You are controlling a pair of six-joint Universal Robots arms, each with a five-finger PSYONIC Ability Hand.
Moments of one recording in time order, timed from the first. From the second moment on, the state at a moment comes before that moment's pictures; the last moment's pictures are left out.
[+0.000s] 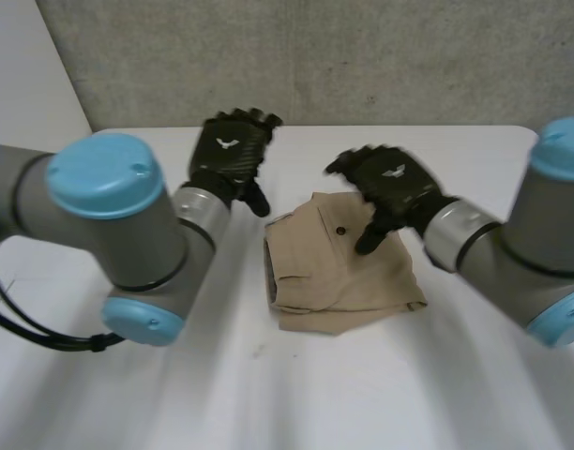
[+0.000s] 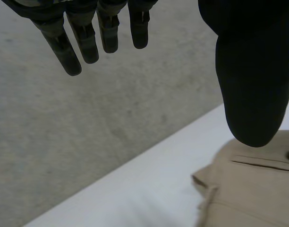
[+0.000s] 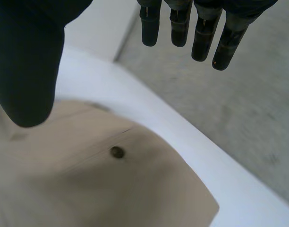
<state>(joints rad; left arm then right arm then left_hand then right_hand) 4.07 -2.11 -1.25 3.39 -1.65 3.27 1.96 -1.15 1.41 -0.09 1.18 2.93 0.22 0.22 0.23 0.22 0.05 0.19 0.21 0.21 0.23 0.06</state>
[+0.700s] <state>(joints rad) 3.99 -2.42 -0.99 3.02 -1.72 3.22 1.87 -0.98 1.29 0.05 1.32 2.78 0.21 0.22 0.23 0.22 0.05 0.19 0.21 0.21 0.23 0.06</state>
